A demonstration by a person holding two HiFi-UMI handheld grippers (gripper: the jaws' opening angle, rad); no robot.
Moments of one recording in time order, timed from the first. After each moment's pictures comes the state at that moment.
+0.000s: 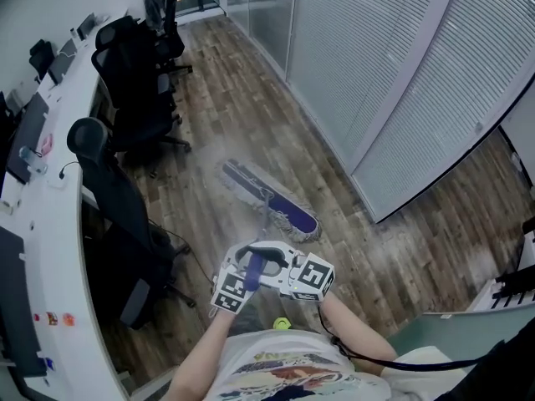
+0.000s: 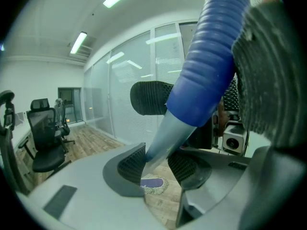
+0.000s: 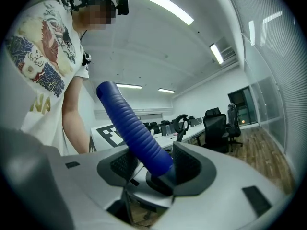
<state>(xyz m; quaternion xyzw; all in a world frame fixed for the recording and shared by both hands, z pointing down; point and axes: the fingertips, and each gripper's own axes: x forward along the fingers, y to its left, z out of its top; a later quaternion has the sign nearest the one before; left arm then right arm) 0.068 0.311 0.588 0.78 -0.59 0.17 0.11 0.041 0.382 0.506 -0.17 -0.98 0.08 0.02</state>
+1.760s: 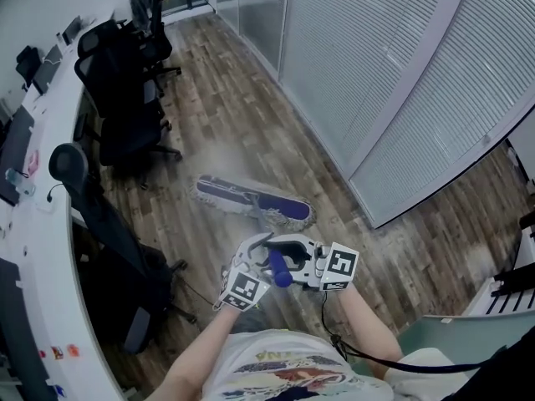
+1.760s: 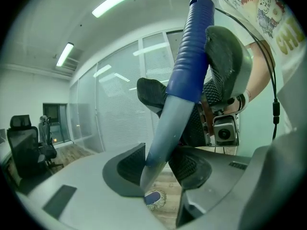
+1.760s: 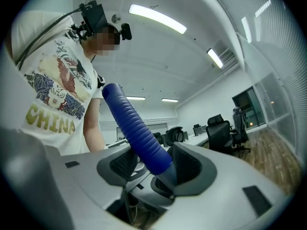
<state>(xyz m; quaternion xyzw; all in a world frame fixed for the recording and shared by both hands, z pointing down) 0.028 0.184 0.576 0.83 -0.54 0.15 0.01 0.006 0.252 0.489 -0.21 -0.97 0.11 -0.04</state>
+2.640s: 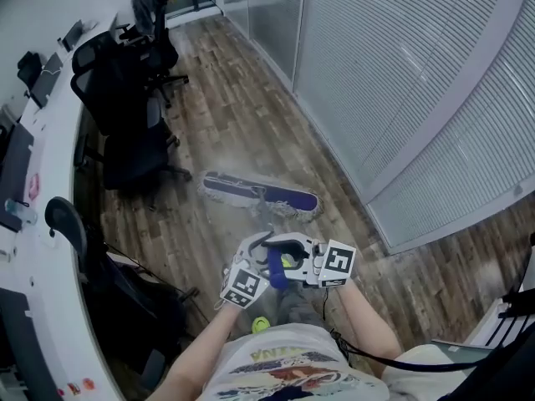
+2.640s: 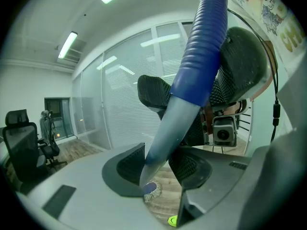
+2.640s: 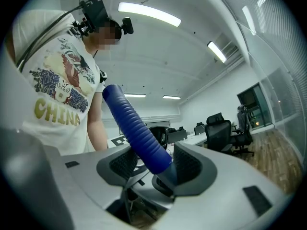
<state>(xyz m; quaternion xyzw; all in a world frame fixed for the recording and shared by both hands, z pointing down) -0.140 -0.004 0.586 0.82 -0.55 0.17 0.04 -0.160 0.069 0.498 -0.25 -0.96 0.09 -0.03</state>
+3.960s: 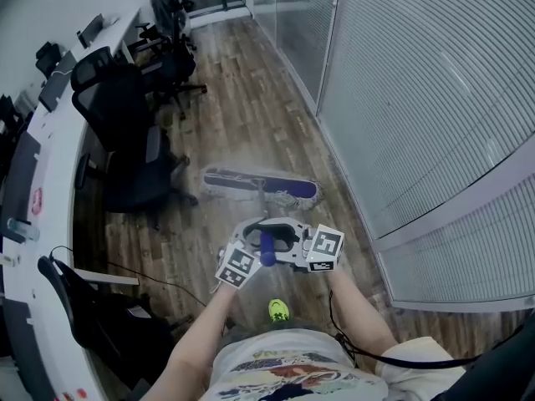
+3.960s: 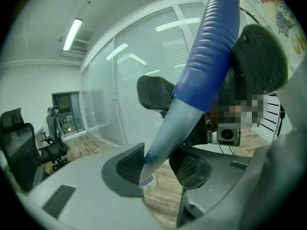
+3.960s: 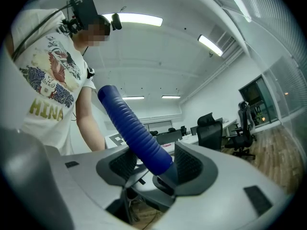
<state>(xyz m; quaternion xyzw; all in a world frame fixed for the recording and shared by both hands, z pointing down) -0.302 -0.351 0.596 0.77 -0.60 0.20 0.07 -0.310 -0.277 0.508 -0.29 -0.95 0.11 -0.03</state>
